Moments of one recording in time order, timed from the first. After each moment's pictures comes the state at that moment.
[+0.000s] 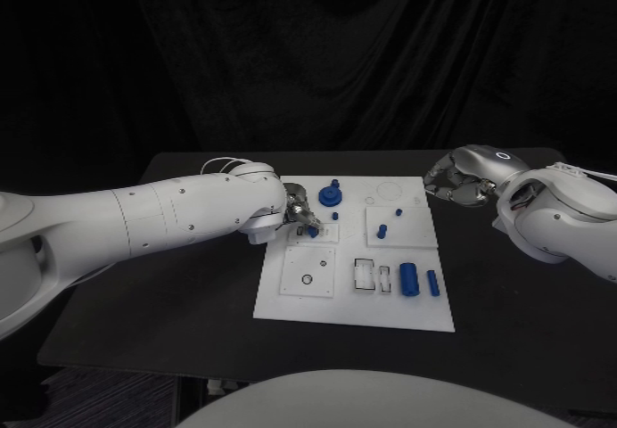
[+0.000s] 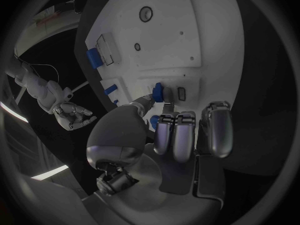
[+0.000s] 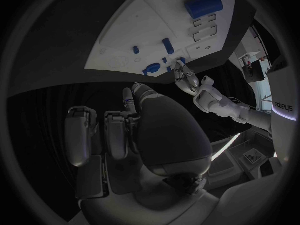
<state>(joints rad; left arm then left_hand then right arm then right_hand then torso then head) 1.28 -0.53 -0.21 1.25 -0.97 0.06 -0.53 1.03 0.03 0.31 0.08 0.34 0.88 0.05 0.39 0.97 1.47 -0.02 1.57 1.31 1.47 -0.08 1.57 1.31 0.08 1.40 0.03 1.41 1.28 1.36 -0.95 -0.25 1.57 -1.51 -0.39 -0.20 1.47 -0.02 0.20 0.25 0.34 0.93 0.11 0.13 0.23 1.47 0.02 1.55 1.31 1.47 -0.05 1.54 1.31 0.02 1.47 0.06 1.47 1.31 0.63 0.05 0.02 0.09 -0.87</state>
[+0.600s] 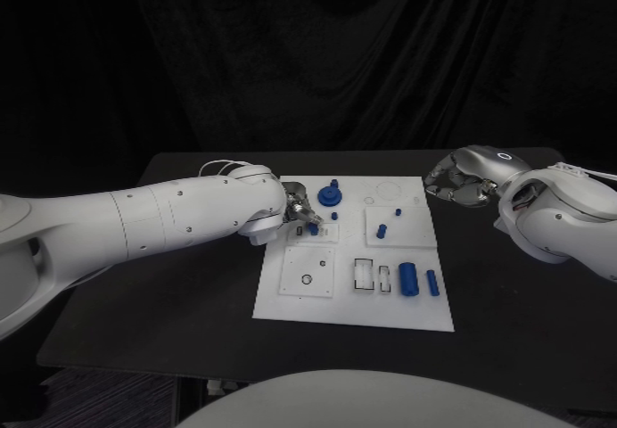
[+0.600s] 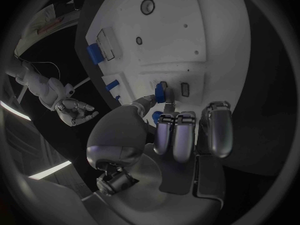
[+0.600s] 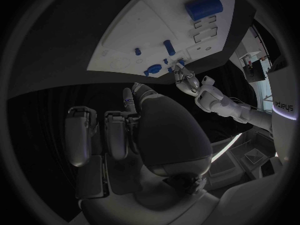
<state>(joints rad) 1.28 -0.54 -0.21 1.27 -0.97 -0.01 -0.50 1.02 0.02 0.33 0.07 0.38 0.89 0.05 0.38 0.99 1.47 -0.02 1.57 1.31 1.47 -0.08 1.57 1.31 0.08 1.40 0.03 1.41 1.29 1.36 -0.96 -0.25 1.57 -1.51 -0.38 -0.20 1.47 -0.02 0.20 0.25 0.34 0.93 0.11 0.13 0.23 1.46 0.03 1.54 1.31 1.47 -0.05 1.53 1.31 0.02 1.47 0.06 1.47 1.31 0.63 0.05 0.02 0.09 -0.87</state>
